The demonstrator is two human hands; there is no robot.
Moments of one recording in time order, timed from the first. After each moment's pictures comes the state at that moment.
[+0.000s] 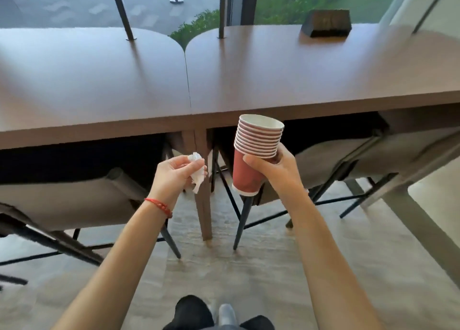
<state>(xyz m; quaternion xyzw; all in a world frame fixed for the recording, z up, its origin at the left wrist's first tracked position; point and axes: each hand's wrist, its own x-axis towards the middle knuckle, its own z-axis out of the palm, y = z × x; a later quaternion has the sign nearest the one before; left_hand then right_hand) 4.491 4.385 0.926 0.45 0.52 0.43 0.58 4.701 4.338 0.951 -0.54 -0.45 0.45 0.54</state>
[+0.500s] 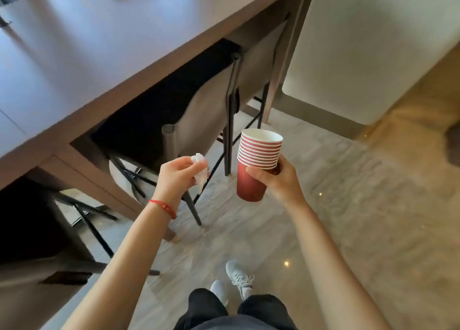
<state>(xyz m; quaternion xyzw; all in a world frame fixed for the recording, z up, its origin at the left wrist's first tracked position) 4.612 4.340 0.901 0.62 0.38 0.15 0.68 4.733 4.169 0.887 -0.71 -0.16 0.23 0.65</state>
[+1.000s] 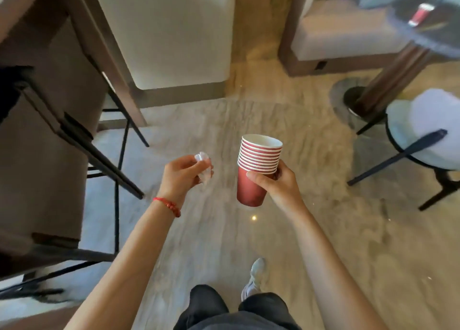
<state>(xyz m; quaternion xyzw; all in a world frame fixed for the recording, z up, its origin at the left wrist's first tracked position) 4.733 4.139 0.895 0.65 0.15 -0.12 0.74 4.693 3.942 0.880 -0.71 0.13 0.00 0.69</state>
